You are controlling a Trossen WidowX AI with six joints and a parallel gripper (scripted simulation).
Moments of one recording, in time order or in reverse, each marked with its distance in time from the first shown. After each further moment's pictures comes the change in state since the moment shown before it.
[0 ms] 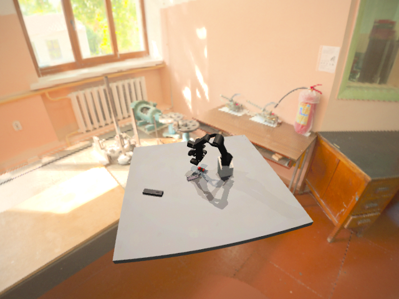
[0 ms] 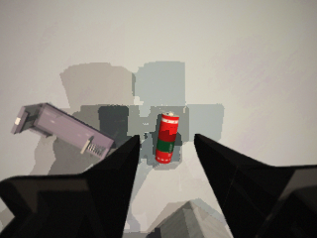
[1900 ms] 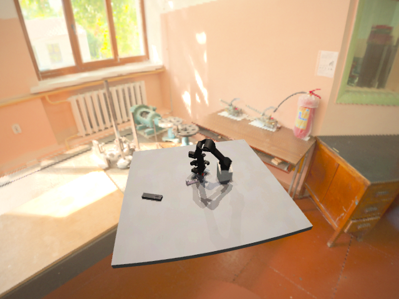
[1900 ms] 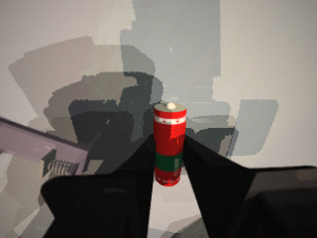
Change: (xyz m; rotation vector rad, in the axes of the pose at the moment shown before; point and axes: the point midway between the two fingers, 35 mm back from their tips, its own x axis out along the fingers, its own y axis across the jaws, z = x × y) arm 0.063 -0.009 -0.032 0.161 0.165 0.069
